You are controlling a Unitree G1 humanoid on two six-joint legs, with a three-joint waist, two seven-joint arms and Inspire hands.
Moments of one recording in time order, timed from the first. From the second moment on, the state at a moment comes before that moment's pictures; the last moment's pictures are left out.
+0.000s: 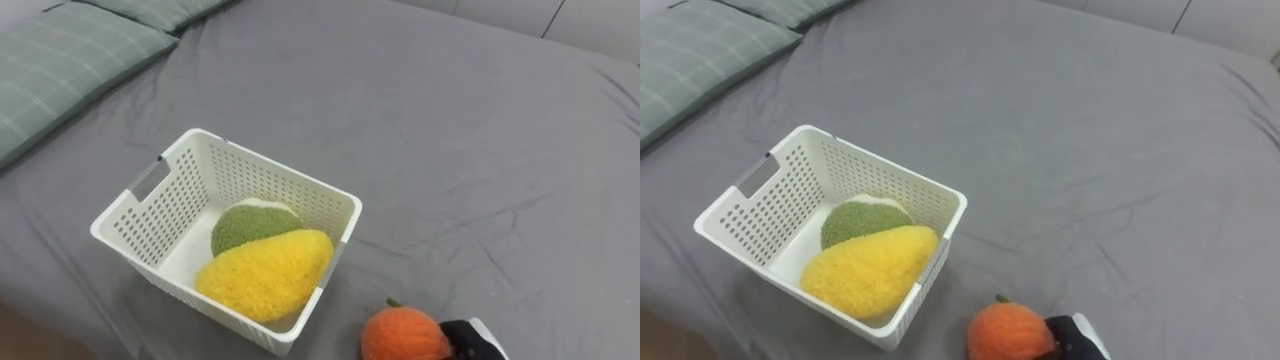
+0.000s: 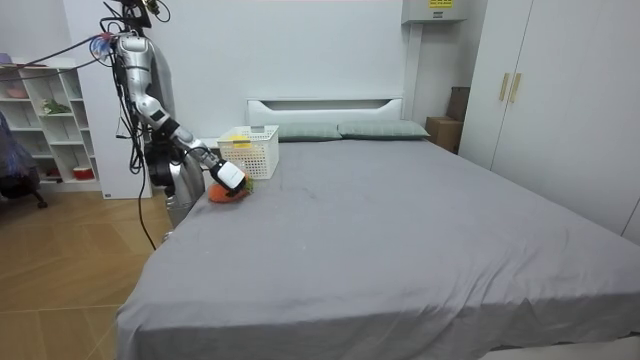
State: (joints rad) left arm 0.26 0.17 0.10 0.93 0.32 0.10 0.32; right arm 0.09 -0.26 0.18 0.74 -0.29 0.05 0.00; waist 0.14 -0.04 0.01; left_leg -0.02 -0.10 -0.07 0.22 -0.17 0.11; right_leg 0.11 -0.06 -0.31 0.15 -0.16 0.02
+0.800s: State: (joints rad) left arm 0.27 0.16 0.10 0.95 0.32 0.07 0.32; right arm 0.09 -0.24 0.17 0.75 -0.21 0.02 0.01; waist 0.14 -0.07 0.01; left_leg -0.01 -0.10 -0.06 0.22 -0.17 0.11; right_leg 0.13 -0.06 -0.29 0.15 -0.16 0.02
